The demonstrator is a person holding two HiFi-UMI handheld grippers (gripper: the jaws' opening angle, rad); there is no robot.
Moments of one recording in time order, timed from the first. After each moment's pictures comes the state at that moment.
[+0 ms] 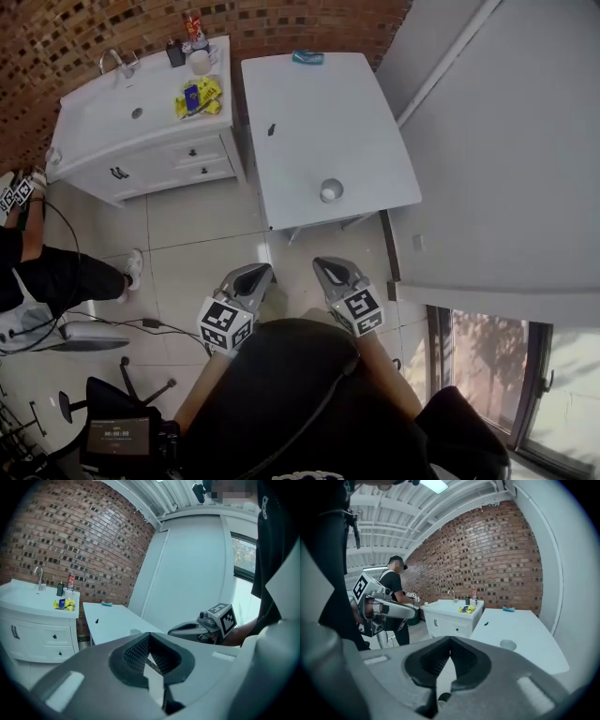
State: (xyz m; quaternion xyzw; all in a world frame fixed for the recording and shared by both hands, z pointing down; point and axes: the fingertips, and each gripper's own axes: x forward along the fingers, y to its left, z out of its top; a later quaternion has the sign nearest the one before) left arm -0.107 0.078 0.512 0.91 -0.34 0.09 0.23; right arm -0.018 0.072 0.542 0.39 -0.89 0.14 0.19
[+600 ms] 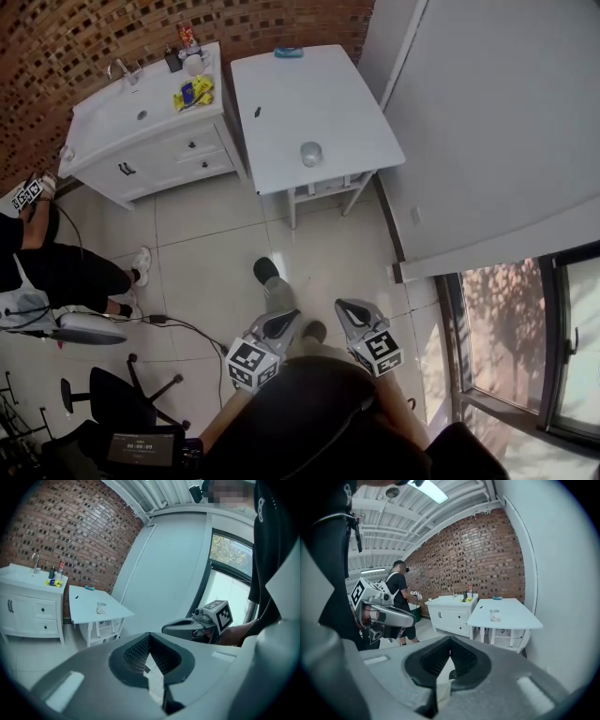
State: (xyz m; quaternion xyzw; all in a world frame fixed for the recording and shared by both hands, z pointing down) left arm -0.013 0.347 0.532 0.92 -0.28 0.10 0.26; right arm 0.064 0.335 0.553 0.42 -0.87 0.18 0.19
